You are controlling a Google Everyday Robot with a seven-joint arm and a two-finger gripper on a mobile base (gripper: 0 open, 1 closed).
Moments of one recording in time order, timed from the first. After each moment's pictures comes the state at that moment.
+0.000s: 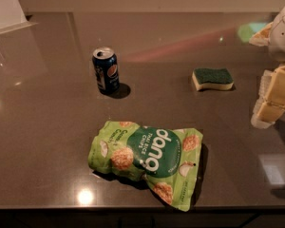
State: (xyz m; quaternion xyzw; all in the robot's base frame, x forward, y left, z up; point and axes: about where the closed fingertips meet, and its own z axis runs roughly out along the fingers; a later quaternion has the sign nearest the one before) arm 0.438 -0.217 0.976 -0.60 0.78 -0.03 0.16
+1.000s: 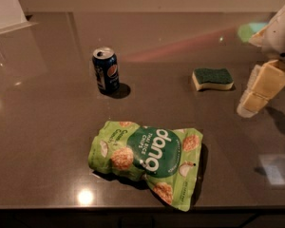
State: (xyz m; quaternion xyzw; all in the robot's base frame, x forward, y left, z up) arm 0.471 -0.224 0.961 -0.55 0.81 -0.01 0.19
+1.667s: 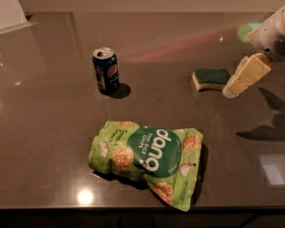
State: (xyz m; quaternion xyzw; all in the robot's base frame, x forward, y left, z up) arm 0.546 -0.238 0.933 -0.50 0.83 0.03 0.27
